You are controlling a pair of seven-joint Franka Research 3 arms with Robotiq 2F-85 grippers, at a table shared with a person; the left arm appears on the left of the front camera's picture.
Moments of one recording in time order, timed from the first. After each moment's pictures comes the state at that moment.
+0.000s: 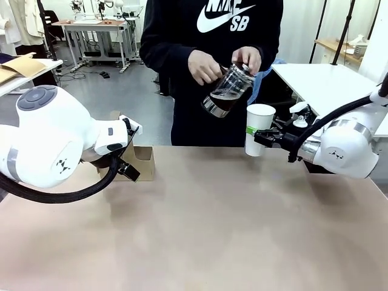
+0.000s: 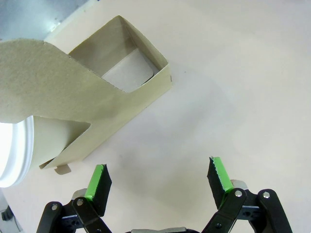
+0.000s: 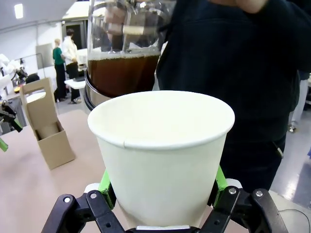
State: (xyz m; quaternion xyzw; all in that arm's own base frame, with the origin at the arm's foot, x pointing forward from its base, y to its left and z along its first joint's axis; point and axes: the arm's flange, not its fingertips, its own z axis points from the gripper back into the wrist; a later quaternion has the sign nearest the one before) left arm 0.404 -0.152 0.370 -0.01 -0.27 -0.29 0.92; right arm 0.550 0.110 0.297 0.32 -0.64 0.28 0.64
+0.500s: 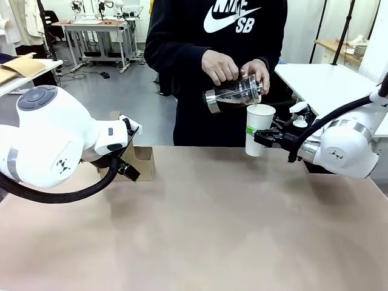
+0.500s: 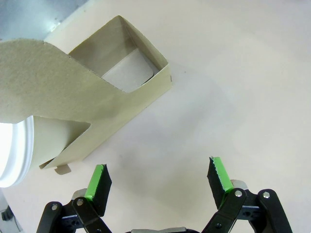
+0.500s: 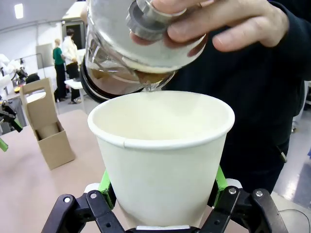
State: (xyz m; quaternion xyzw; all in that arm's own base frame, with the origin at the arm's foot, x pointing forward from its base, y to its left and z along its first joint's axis) left arm 0.404 -0.152 0.370 -0.01 -0.27 -0.29 0.92; right arm 0.550 0.111 0.297 0.32 -0.64 0.28 0.64
